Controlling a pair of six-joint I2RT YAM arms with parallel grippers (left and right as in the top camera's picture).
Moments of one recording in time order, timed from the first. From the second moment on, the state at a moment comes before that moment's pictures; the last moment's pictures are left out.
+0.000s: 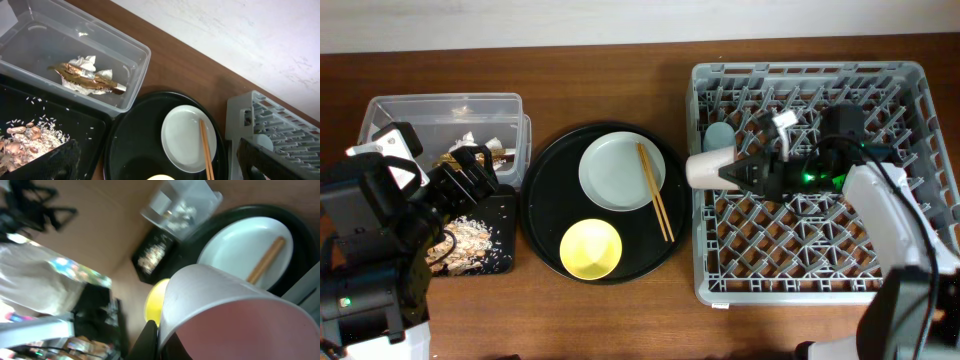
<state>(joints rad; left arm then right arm) 0.22 1.01 1.29 -0.92 0.23 -0.38 -0.13 1.64 1.14 -0.85 -1.35 -0.49</state>
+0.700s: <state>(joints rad) 0.22 1.01 1.29 -0.92 0.23 -0.38 -0.14 1.92 1.12 -0.94 -1.43 -0.58</state>
